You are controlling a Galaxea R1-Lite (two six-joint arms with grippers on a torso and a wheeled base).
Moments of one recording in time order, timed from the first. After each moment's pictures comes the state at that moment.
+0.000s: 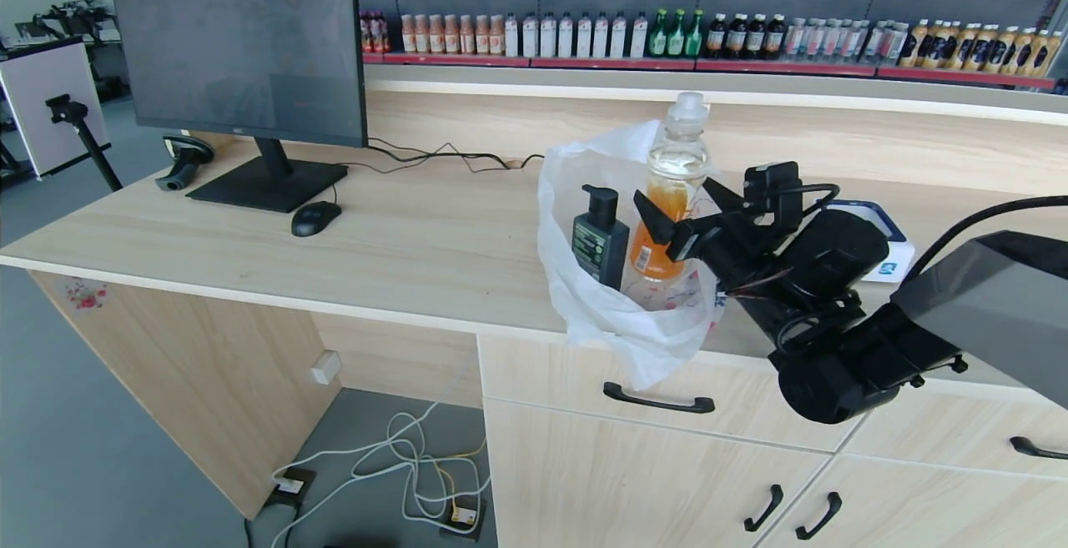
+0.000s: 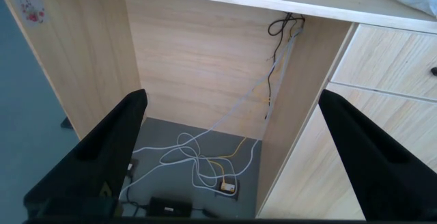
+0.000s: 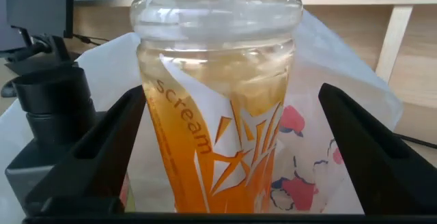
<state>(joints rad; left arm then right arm) 0.00 0.00 0.00 -0.01 0.00 0.00 0.34 2.18 -1.01 -1.57 0.08 0.00</state>
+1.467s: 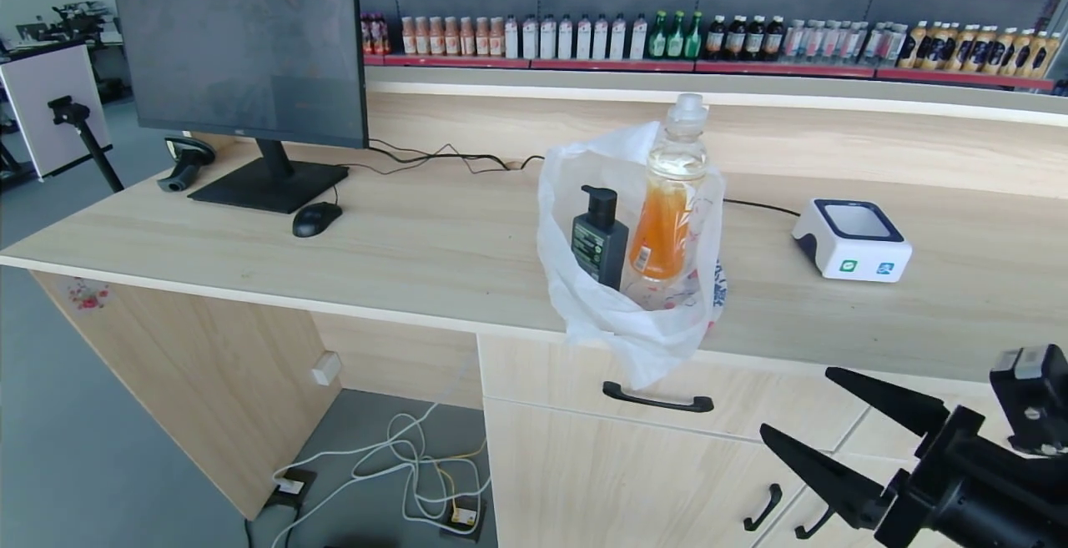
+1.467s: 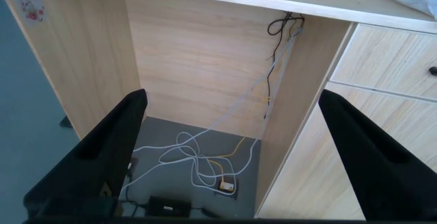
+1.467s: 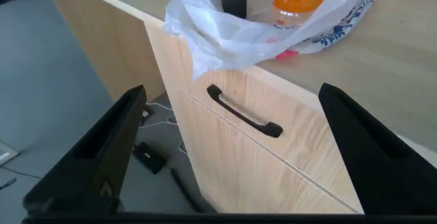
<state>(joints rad) 0.00 0.00 0.00 0.00 0.00 0.00 0.48 1.37 0.00 -1.29 0.10 -0.01</state>
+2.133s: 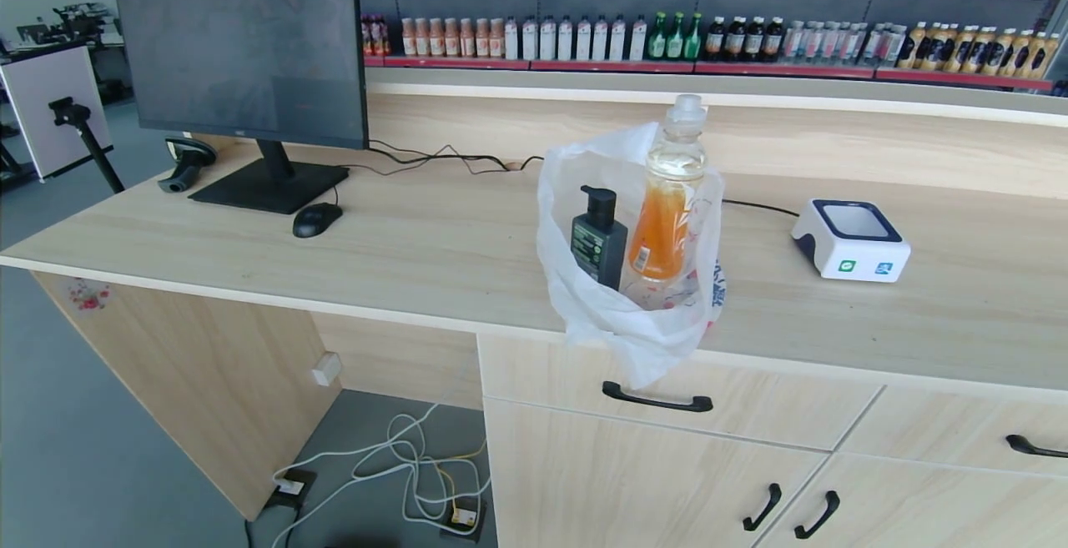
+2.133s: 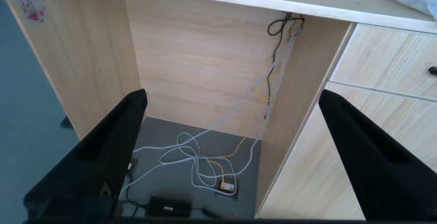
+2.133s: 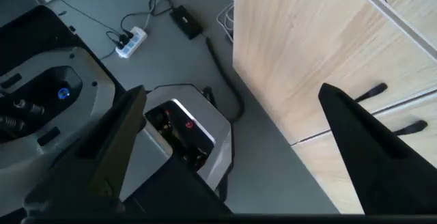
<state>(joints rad) 0.00 0.00 0.00 0.00 0.00 0.00 0.69 0.63 0.00 -0.13 0.09 -0.07</state>
